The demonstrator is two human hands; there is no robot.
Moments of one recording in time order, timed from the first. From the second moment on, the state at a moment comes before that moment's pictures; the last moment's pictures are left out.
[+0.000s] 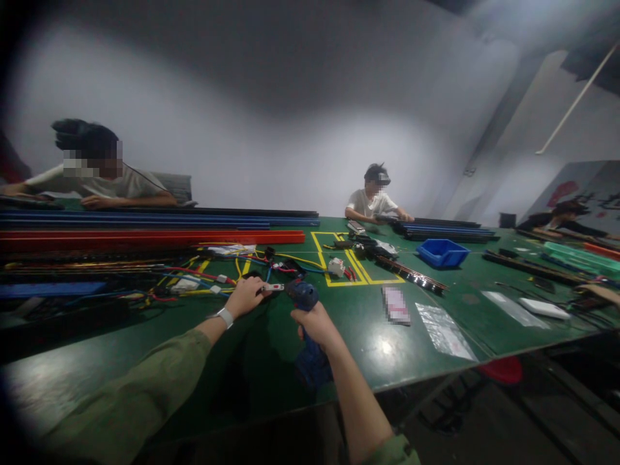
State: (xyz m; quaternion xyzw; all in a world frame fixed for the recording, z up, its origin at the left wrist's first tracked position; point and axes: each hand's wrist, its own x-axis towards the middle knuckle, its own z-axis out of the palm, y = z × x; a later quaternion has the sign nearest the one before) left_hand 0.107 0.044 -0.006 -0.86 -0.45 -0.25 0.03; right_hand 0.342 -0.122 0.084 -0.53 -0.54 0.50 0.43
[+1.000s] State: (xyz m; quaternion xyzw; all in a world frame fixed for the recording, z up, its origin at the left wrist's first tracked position) left_hand 0.106 0.046 -0.009 -0.86 -0.45 -0.25 0.03; right_hand 0.338 -0.125 0.089 -0.54 -0.53 0.49 0.43
